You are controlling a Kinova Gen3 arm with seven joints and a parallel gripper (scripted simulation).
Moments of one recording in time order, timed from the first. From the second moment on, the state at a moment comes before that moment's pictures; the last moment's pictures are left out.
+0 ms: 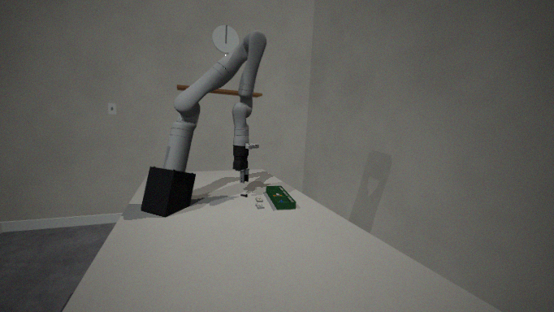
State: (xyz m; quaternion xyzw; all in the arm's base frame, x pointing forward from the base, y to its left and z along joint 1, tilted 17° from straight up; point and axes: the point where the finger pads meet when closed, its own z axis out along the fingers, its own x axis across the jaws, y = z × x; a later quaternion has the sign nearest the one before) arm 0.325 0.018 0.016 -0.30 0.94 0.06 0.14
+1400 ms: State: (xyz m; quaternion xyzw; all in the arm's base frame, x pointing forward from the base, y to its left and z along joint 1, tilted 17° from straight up) arm 0.335 0.032 -0.043 -0.30 0.94 0.07 0.14
